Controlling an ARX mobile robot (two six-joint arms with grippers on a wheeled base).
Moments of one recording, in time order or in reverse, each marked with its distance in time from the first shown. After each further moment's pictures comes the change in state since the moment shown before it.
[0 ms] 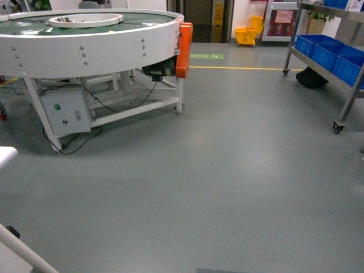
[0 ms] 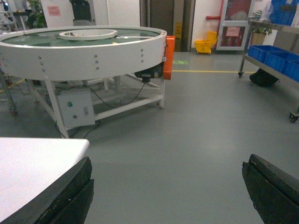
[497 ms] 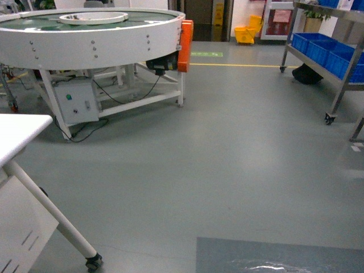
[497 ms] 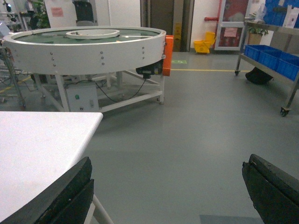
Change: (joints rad) left arm 0.000 0.000 0.000 0.003 0.000 0.000; right arm 0.000 0.000 0.000 0.000 -0.001 0.004
